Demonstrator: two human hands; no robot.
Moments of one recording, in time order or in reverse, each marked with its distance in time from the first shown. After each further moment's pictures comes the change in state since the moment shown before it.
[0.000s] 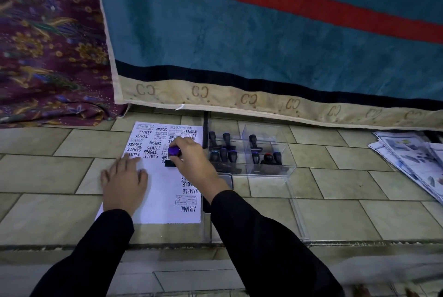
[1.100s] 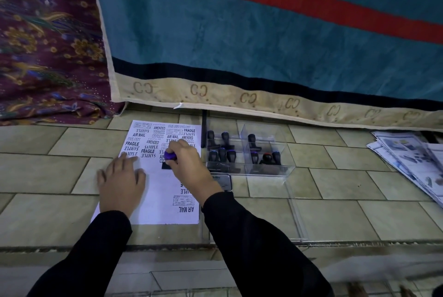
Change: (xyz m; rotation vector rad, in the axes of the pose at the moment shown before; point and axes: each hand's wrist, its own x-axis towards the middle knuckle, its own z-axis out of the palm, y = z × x) left_hand -0.001 0.000 0.001 -0.006 0.010 -0.001; right_hand 0.000 0.003 0.014 -0.008 -0.040 0.040
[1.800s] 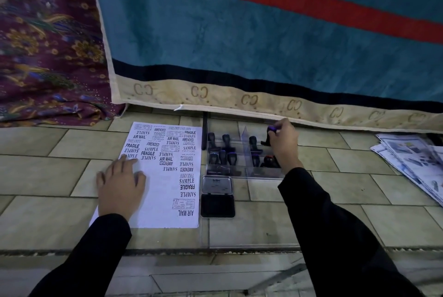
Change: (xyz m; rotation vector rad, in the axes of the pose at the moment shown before) left_hand 0.000 -0.001 0.001 -0.003 0.018 -0.002; right_hand -0.004 0.144 -0.159 -0.077 0.534 0.540
